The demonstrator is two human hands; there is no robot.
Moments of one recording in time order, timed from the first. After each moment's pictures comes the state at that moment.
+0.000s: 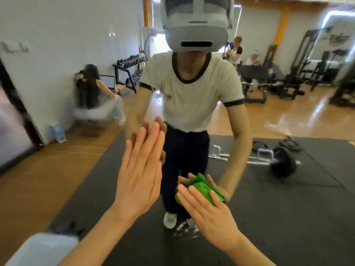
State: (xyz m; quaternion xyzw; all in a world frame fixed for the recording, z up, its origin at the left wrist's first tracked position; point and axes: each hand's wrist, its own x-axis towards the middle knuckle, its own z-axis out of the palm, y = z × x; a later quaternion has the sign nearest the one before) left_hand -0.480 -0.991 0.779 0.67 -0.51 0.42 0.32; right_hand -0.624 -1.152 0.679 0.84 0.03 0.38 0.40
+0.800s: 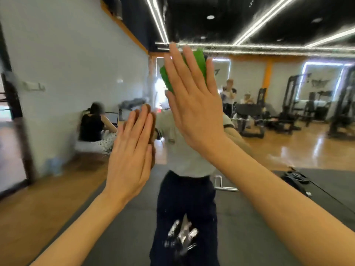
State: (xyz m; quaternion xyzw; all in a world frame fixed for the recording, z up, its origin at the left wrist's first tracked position) left_hand -0.474 -1.004 0.745 0.63 -0.48 0.51 0.33; right_hand -0.567 -1.137 0.846 0.73 -0.03 0.64 0.24
